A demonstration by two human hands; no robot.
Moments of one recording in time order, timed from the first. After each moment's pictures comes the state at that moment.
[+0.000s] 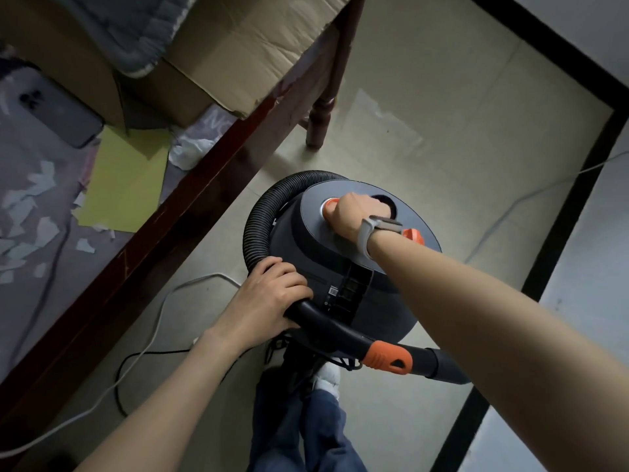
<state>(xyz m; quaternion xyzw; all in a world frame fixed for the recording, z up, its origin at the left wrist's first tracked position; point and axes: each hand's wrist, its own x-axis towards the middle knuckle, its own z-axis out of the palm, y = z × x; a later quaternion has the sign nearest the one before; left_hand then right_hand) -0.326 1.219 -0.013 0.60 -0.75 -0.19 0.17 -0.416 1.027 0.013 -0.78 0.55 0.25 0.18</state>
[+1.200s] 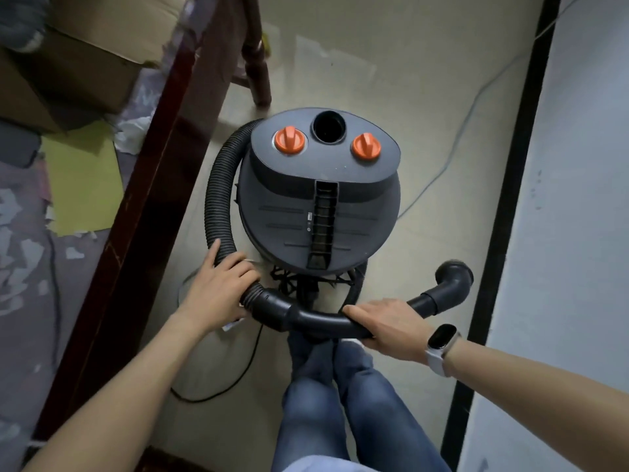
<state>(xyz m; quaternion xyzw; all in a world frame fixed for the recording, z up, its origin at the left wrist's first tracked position) -0.298 1.290 -0.018 0.54 -0.82 -0.18 -0.09 -0.608 1.270 0.015 -0.88 0.31 0.20 0.31</state>
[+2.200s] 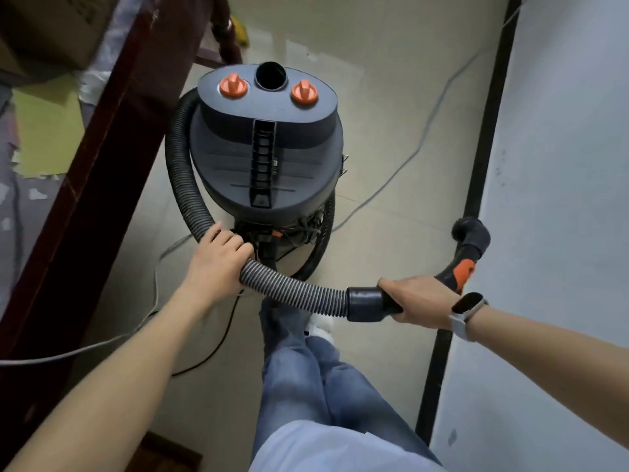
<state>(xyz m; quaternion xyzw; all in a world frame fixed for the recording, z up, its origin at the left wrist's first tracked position) -0.416 1.359 0.001 0.58 -0.80 -0.13 -0.10 -0.757 1.328 0.045 -0.82 0.37 0.31 0.32</state>
